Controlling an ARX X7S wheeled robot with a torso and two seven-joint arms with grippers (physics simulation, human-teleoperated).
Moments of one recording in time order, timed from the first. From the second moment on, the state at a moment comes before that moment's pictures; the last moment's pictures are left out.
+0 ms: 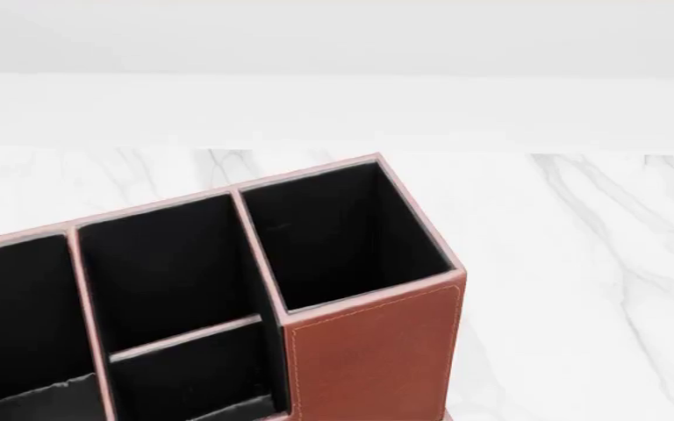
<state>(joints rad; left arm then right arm) -0.29 -0.69 0.64 0.76 -0.63 -1.06 0.18 -0.49 0.25 0.06 -0.65 0.15 -0.36 0.55</state>
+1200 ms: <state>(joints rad) -0.92 -0.66 0.08 0.76 -1.44 -1.52 -0.17 -0.51 0.28 0.05 -0.66 0.15 -0.38 0.58</state>
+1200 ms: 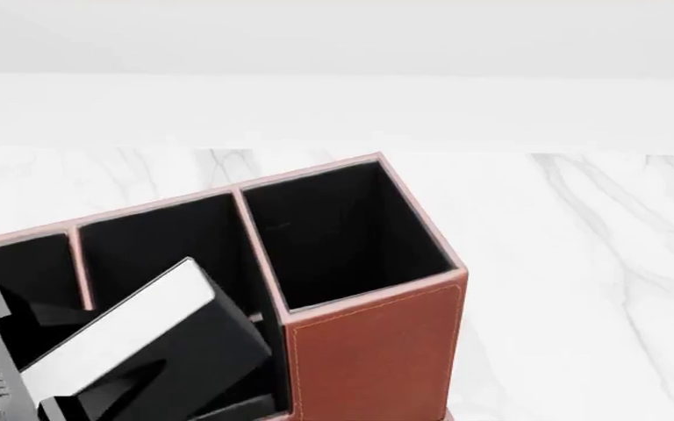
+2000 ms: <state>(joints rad) -1.58 -0.70 0.77 0.30 -0.78 -1.20 0.45 -0.49 0.29 0.03 -0.65 0.14 -0.37 0.59</state>
